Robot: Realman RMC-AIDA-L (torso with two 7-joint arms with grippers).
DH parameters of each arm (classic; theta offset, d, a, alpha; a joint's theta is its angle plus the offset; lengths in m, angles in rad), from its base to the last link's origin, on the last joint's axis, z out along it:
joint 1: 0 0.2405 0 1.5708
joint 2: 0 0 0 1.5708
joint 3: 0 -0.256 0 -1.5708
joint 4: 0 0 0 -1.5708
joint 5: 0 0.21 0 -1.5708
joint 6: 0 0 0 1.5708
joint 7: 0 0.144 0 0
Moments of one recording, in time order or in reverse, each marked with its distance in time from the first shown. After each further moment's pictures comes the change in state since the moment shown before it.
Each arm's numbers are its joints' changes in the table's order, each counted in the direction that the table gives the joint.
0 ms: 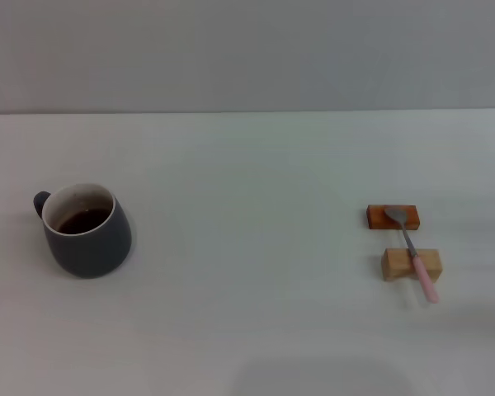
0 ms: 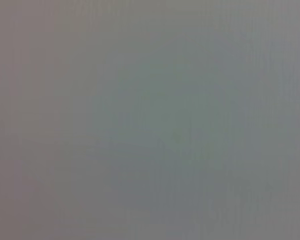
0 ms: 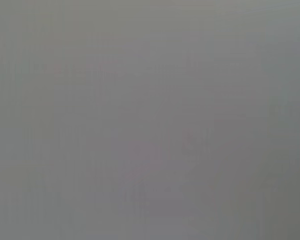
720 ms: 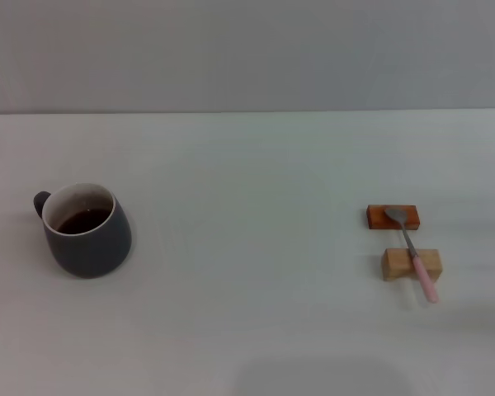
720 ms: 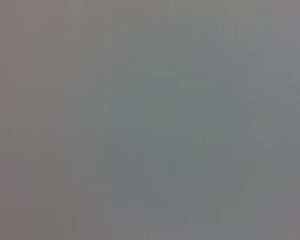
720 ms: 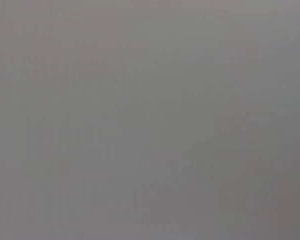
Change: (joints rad) left arm 0.011 0.000 -0.009 0.014 0.008 -0.012 0.018; right arm 0.000 -0.003 0.003 -0.001 0.001 0.000 0.009
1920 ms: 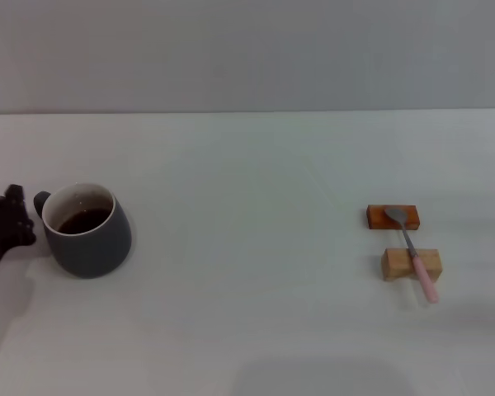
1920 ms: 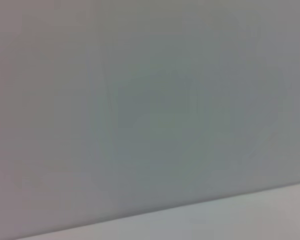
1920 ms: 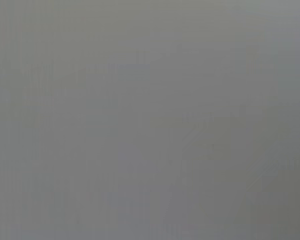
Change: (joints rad) left arm 0.140 0.009 -0.695 0.050 0.001 0.055 -0.082; right arm 0.006 0.005 0.000 0.000 -0.009 -0.001 -0.005
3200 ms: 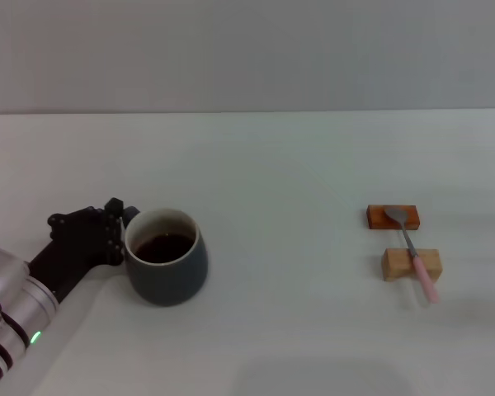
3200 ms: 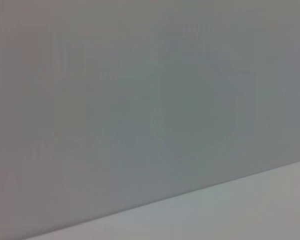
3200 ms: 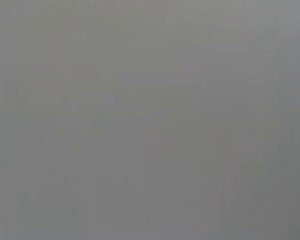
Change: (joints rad) left arm 0.059 0.013 -0.340 -0.162 -0.008 -0.008 -0.102; right arm 0.015 0.002 0.000 0.000 0.000 0.000 -0.003
